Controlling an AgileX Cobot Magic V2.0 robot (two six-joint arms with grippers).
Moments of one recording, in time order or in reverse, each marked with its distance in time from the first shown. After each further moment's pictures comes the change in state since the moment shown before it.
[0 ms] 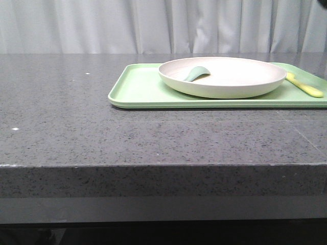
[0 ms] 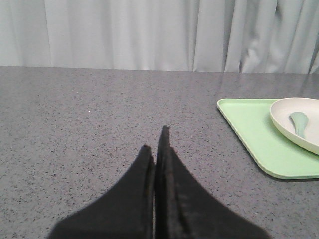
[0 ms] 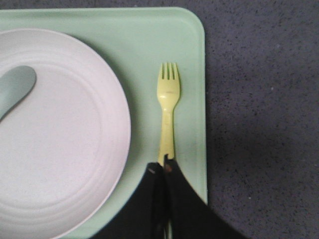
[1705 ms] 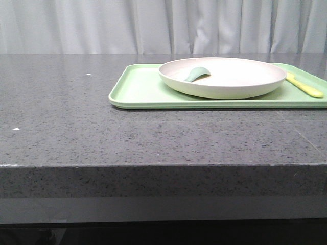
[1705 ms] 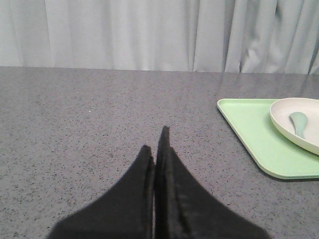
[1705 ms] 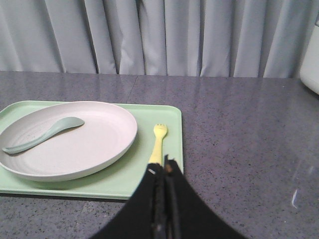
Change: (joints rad) left arm 0.000 0.000 0.000 0.000 0.000 0.000; right arm 0.000 -1.318 1.322 0.000 -0.863 -0.078
